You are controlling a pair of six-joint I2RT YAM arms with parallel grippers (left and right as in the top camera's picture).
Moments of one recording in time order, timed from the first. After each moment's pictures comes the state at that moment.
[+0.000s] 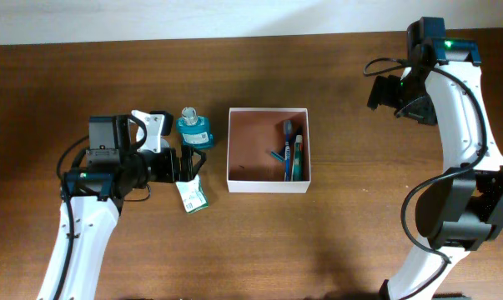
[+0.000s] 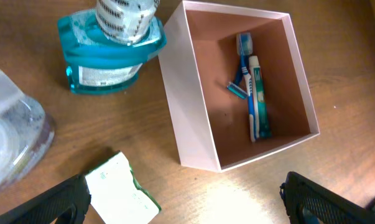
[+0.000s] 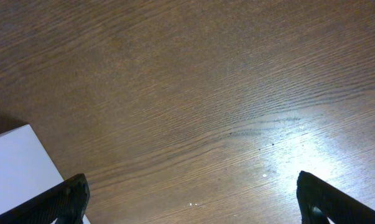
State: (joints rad) left arm -0.01 1.29 1.01 -0.71 0.53 -0.05; right arm -0.11 2.01 1.92 -1.31 0.05 0.28
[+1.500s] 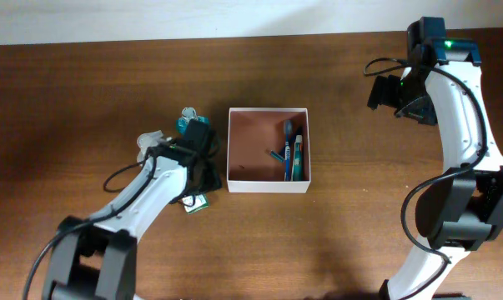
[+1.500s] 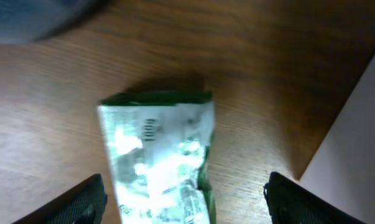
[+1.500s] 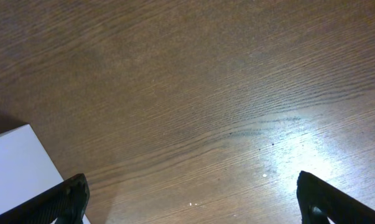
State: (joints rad) left arm -0.37 1.70 1.04 -0.79 -0.10 -0.63; right arm -0.11 2.01 1.92 -1.31 0.05 0.28
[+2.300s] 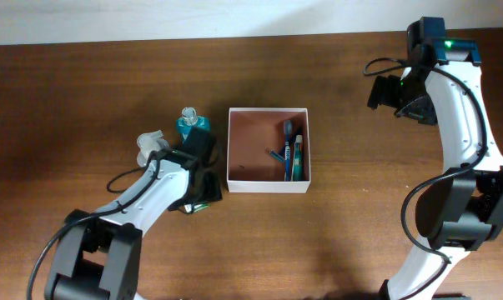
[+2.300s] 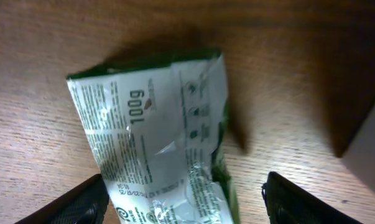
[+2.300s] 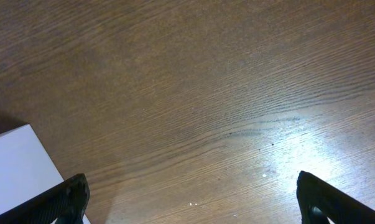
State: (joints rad) left arm -0.37 1.71 0.99 -0.77 -0.07 -0.54; right arm -0.11 2.01 1.92 -1.31 0.05 0.28
